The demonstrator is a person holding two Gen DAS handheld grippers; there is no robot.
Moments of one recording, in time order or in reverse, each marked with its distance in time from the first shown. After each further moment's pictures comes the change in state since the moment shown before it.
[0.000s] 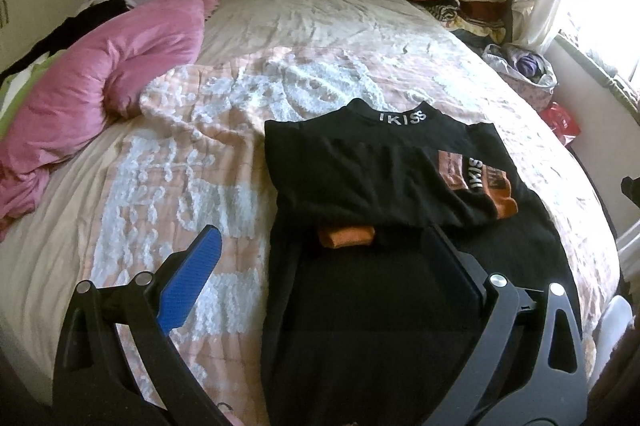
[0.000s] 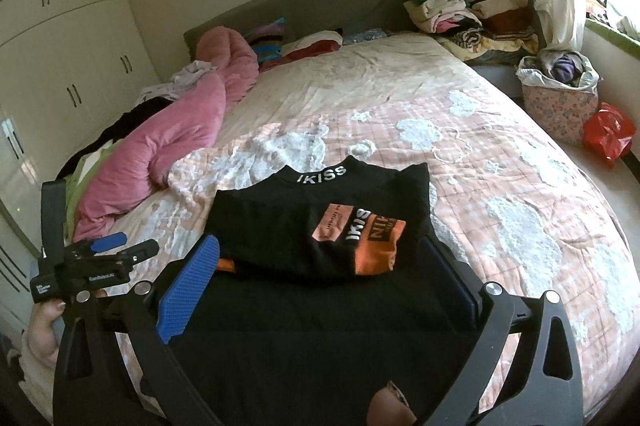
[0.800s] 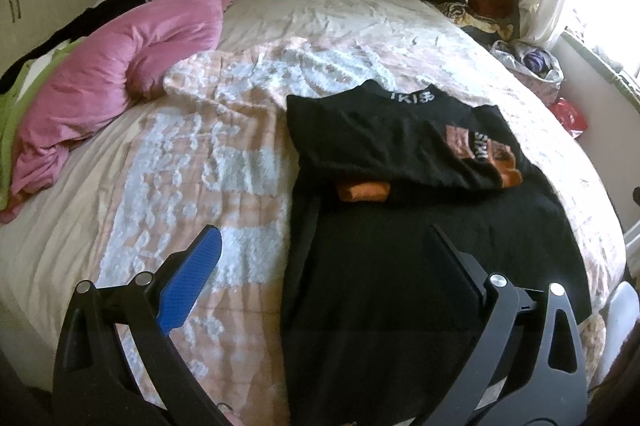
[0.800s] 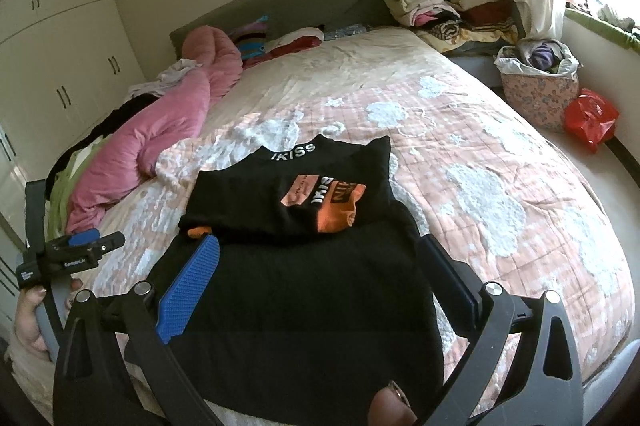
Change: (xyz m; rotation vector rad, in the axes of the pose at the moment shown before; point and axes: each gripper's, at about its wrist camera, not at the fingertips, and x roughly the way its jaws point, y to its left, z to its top) left arm -0.024 0.011 -0.042 -0.007 0.009 0.047; right arm -0.038 -0.030 -0.044 0.024 0.005 -0.045
